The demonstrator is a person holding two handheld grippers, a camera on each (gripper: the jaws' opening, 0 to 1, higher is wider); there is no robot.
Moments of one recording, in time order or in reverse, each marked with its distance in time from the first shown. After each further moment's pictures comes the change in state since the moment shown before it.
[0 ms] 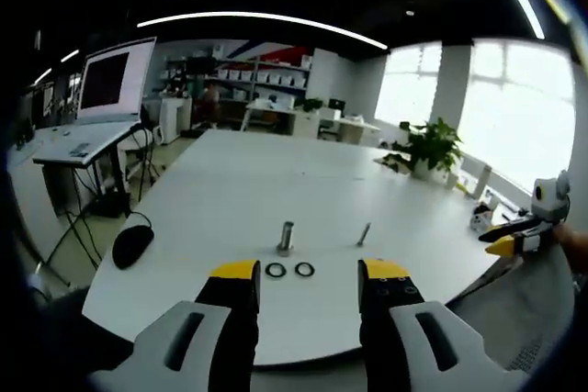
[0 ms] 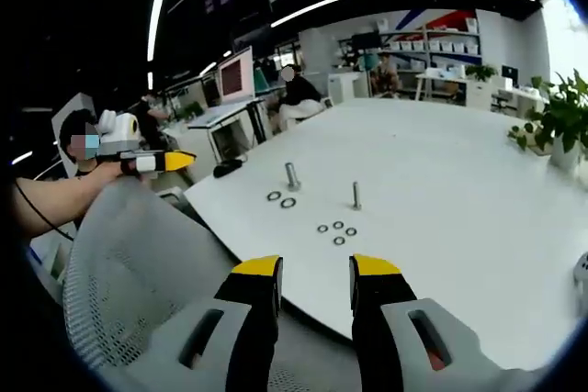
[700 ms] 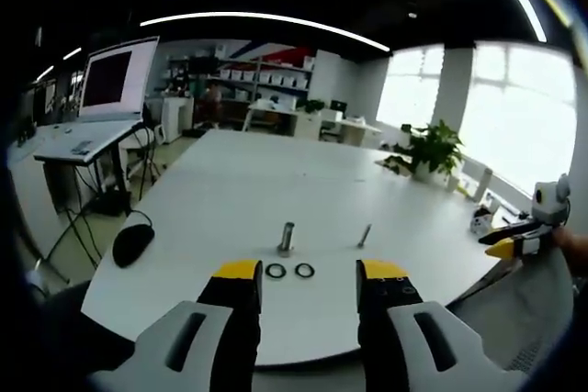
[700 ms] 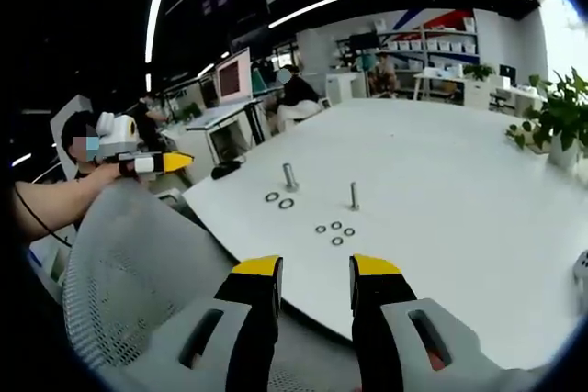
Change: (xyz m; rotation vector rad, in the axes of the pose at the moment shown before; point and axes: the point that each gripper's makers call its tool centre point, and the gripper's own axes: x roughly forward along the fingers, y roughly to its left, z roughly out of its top) left arm 0.002 0.007 0.000 -0.010 -0.002 0.002; right arm -0.001 -0.003 0.001 0.008 -0.011 -0.008
